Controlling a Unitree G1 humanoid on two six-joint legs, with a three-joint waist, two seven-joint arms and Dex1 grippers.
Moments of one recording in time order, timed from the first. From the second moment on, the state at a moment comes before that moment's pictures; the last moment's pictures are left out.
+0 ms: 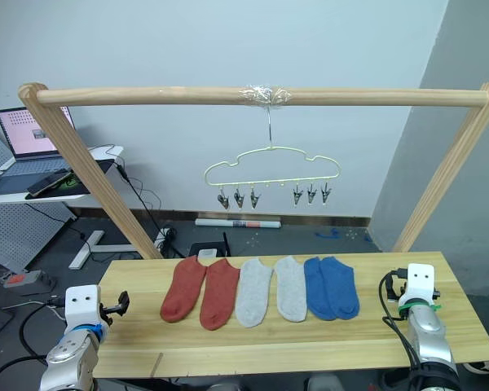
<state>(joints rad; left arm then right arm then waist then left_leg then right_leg) 0.00 0.41 0.40 0.57 -0.19 0.02 -0.16 -0.10 -0.34 -0.26 0.59 0.10 -0.01 0.09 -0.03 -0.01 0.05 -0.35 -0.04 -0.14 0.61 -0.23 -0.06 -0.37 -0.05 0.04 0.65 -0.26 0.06</state>
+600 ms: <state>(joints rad) 0.05 0.41 0.44 0.50 -0.24 0.02 -0.15 -0.12 -0.34 -0.25 0.61 0.10 -0.01 0.09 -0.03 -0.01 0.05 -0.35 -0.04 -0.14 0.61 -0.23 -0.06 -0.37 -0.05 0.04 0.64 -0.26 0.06</state>
